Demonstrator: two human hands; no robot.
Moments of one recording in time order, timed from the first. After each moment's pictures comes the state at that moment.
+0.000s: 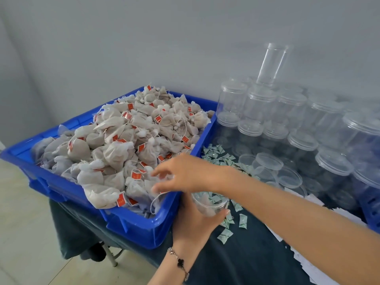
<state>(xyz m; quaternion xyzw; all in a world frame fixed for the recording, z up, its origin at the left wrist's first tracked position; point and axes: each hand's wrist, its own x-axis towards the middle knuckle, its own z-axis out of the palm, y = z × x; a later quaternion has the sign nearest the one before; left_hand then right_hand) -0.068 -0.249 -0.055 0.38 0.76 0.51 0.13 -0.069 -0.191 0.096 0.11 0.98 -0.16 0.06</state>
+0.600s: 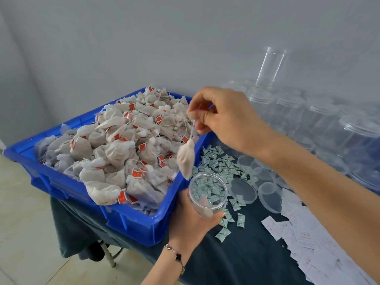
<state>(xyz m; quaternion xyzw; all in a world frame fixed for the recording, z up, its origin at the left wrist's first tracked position) -0.068 -0.255 -0.056 0.38 0.75 0.52 0.14 -0.024 -0.189 0.183 0.16 0.90 -0.28 -0.30</state>
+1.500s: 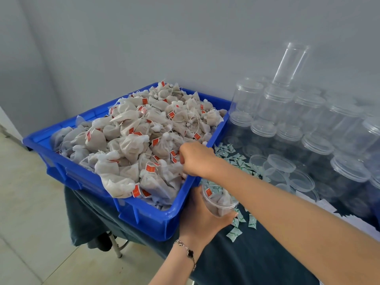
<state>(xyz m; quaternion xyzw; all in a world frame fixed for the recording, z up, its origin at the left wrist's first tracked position) -0.076 -0.249 -0.055 0.44 0.72 0.51 0.16 -0.109 -0.182 0.080 0.30 0.95 -0.06 0.06</state>
